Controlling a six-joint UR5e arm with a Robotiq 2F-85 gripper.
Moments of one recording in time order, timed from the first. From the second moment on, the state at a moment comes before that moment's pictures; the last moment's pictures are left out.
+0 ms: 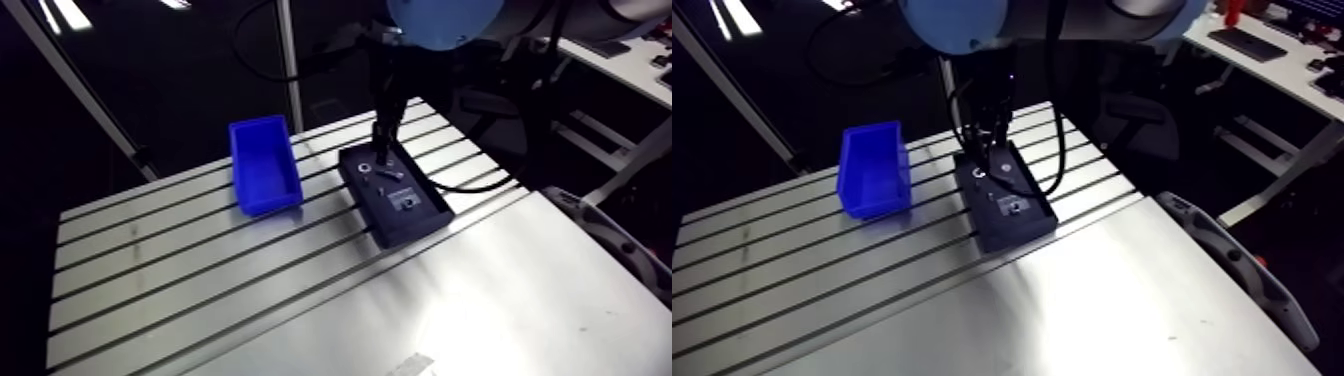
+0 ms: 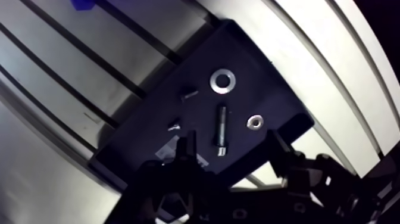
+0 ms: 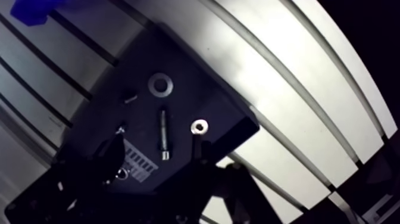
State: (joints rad) arm -0.49 -1.13 1.76 -2.13 -1.61 -2.77
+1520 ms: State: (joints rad) arm -0.50 -1.10 1.83 -2.21 -1.62 -2.82
